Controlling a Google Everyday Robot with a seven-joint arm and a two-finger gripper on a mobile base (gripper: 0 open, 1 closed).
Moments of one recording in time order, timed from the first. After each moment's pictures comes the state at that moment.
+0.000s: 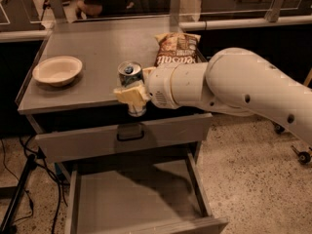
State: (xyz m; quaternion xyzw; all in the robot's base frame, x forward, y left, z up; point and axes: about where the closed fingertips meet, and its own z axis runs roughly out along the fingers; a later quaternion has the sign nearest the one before) arm 0.546 0.047 0.915 -0.43 0.71 0.23 0.51
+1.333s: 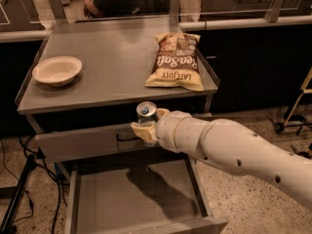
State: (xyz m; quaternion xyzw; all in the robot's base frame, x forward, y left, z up) arm 0.542 0.013 0.798 -0.35 0.75 0.18 0.53
